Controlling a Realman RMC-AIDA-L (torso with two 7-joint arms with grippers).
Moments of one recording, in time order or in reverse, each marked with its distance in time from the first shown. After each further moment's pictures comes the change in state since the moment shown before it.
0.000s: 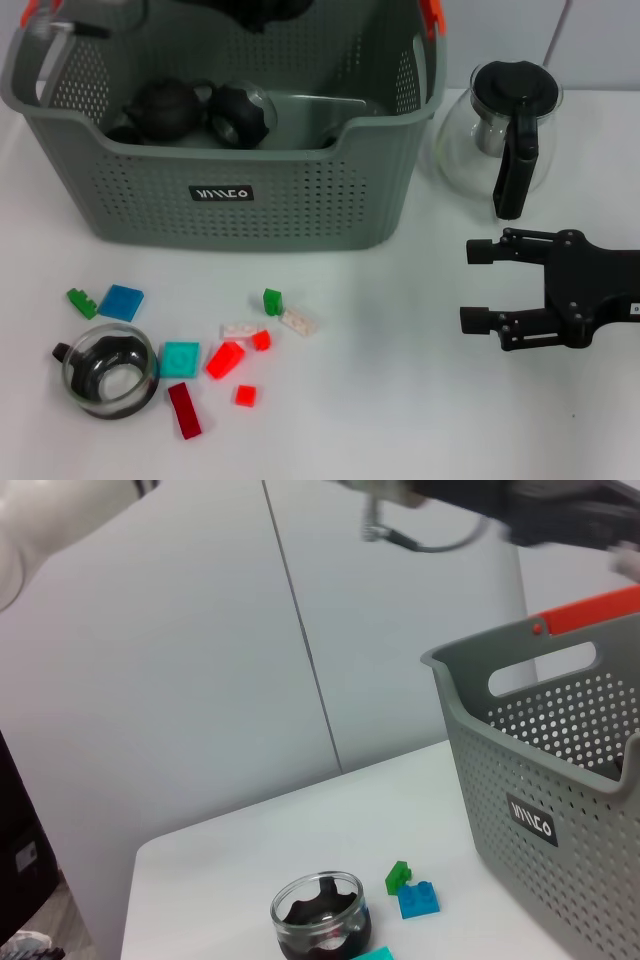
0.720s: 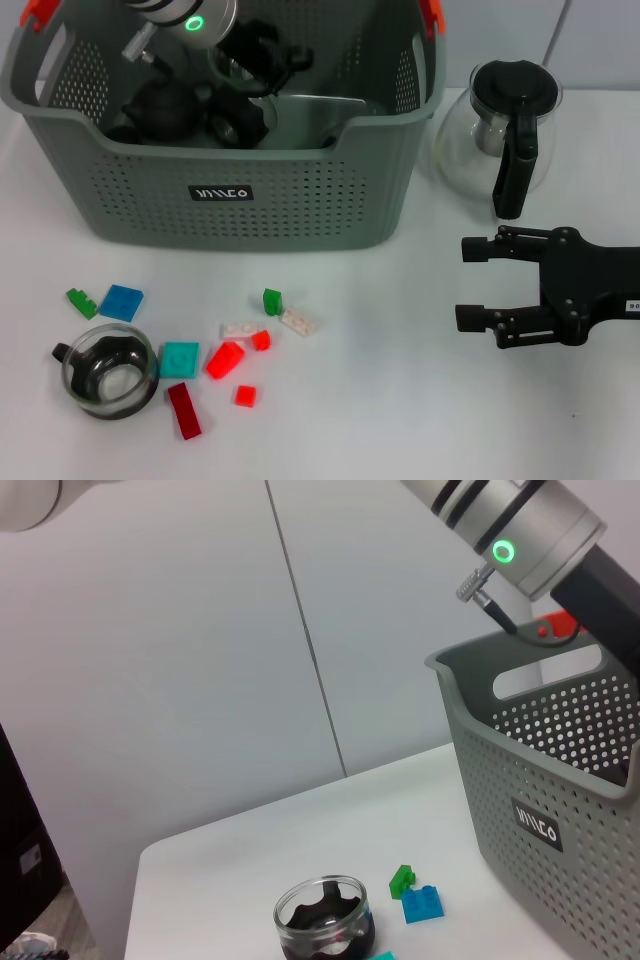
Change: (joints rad) left arm -0.321 0.039 0.164 0.554 0.528 -0.346 -0.363; right arm 0.012 0.000 0.000 0.011 0.000 0.001 -0.001
